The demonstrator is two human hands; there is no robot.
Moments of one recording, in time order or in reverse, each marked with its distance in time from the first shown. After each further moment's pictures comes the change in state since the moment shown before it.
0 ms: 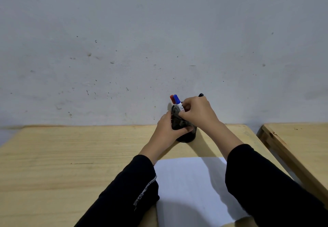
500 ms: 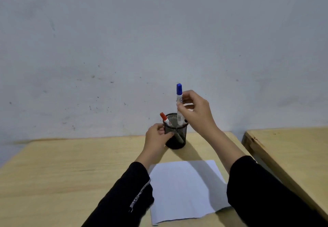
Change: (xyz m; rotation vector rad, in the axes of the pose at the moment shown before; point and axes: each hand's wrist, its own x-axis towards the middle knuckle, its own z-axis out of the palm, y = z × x) left_hand -0.027 0.034 -0.003 -0.141 0.171 -0.187; right_hand -0.047 -0.035 -0.061 0.546 0.245 -0.196
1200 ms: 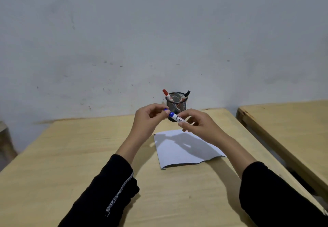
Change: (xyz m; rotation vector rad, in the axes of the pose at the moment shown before) left_hand -0.109 0.039 -0.062 -0.046 -0.101 0.331; right_hand -0.124 -0.014 -0.022 0.016 -0.373 0.105
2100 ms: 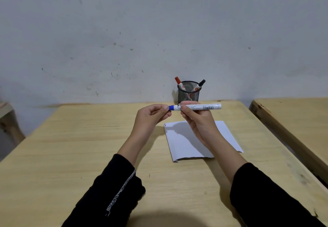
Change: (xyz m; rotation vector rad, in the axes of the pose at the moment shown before) left_hand -0.013 -0.033 -0.024 -0.358 0.068 -0.261; right_hand 0.021 0.008 0.064 0.889 0.260 0.184
